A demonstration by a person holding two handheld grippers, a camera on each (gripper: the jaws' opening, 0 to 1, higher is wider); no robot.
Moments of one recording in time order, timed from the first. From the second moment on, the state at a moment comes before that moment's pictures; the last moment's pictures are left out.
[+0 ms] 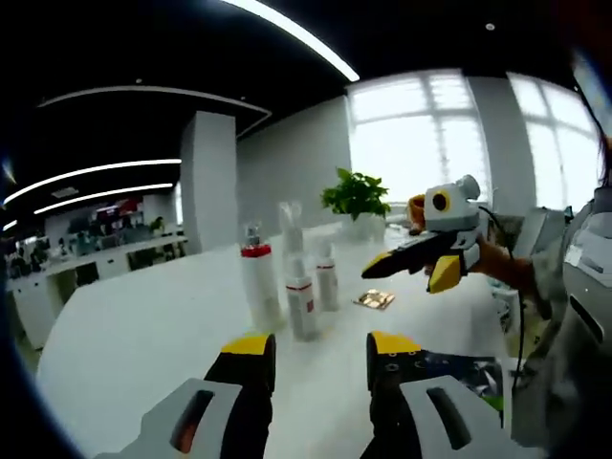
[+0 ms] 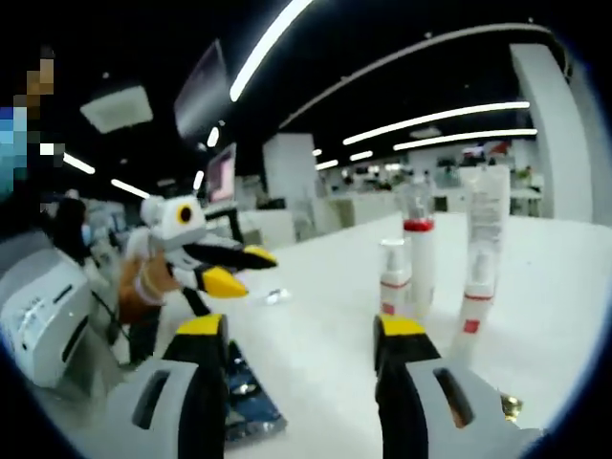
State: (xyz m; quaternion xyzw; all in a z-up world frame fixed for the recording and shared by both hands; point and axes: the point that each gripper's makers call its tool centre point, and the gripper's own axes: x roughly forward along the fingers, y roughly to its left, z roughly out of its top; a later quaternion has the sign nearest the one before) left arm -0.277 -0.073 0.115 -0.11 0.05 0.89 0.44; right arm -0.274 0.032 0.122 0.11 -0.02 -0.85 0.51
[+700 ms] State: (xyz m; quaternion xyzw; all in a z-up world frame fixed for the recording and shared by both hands) left arm -0.184 -0.078 0.028 -0.28 0.11 0.80 0.53; right arm -0.199 0.022 0.076 0.39 -0.22 -0.71 0.54
